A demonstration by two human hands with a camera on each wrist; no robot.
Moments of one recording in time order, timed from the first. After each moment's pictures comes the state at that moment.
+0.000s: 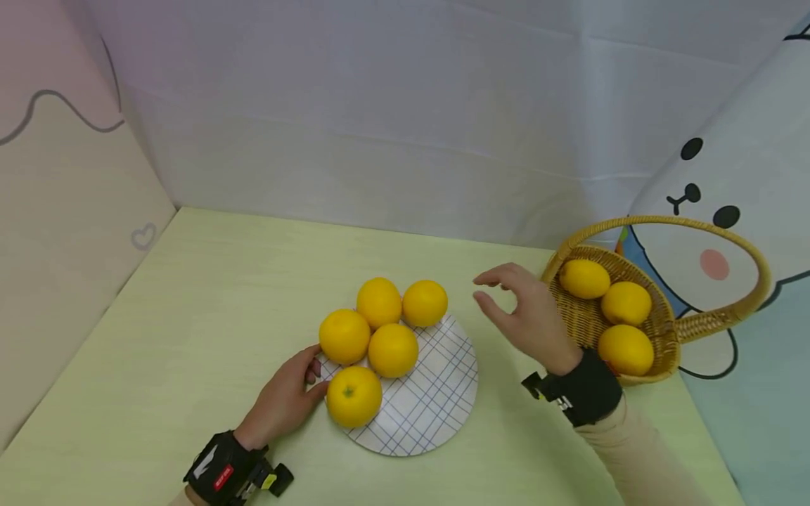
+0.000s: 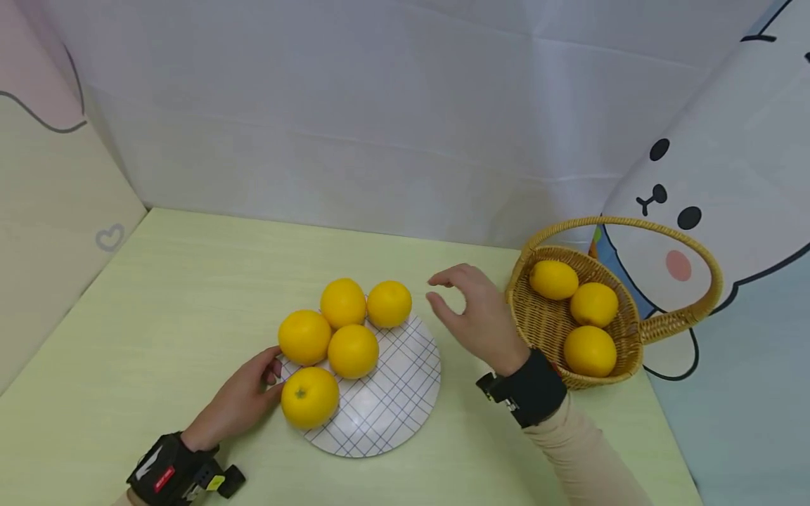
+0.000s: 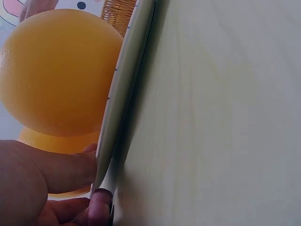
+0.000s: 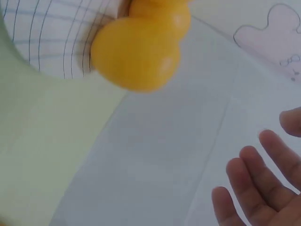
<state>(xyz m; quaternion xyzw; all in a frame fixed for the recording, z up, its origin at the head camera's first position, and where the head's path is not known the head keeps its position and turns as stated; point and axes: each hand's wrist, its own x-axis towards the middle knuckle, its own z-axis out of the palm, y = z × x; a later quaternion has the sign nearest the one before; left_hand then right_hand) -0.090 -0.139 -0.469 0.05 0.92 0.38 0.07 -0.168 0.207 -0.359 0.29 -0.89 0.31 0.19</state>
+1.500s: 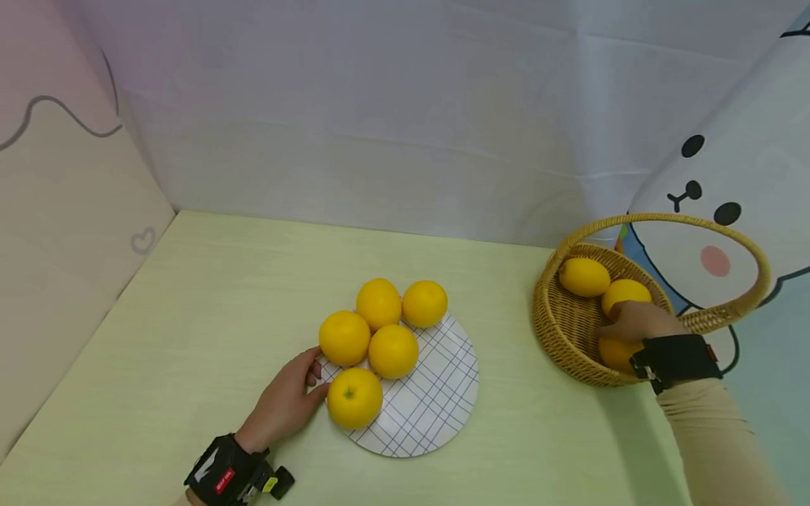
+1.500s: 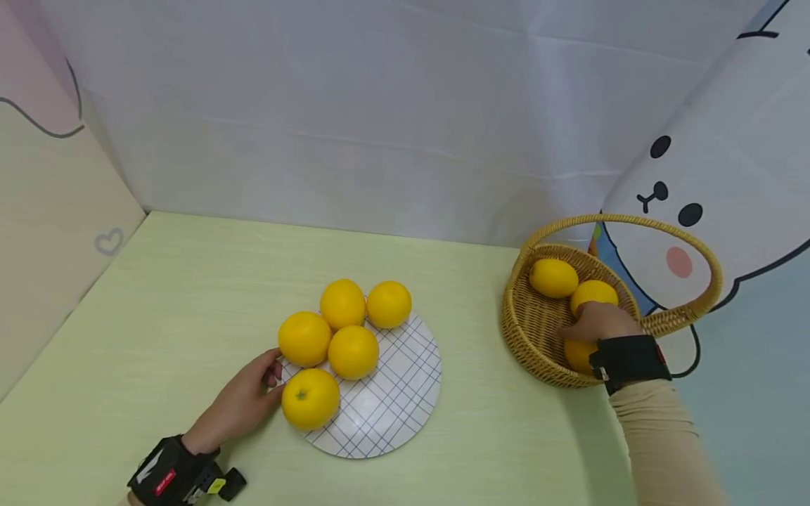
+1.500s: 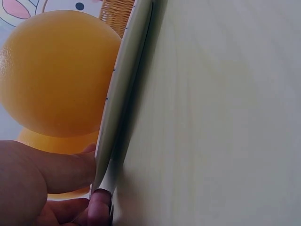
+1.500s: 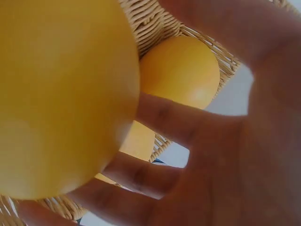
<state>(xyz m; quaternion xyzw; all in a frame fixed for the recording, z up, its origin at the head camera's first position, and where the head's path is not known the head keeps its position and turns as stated) -0.089 -0.138 -0.462 0.04 0.92 0.37 0.07 -0.202 0.395 -0.362 -0.02 -0.96 0.06 -0.28</state>
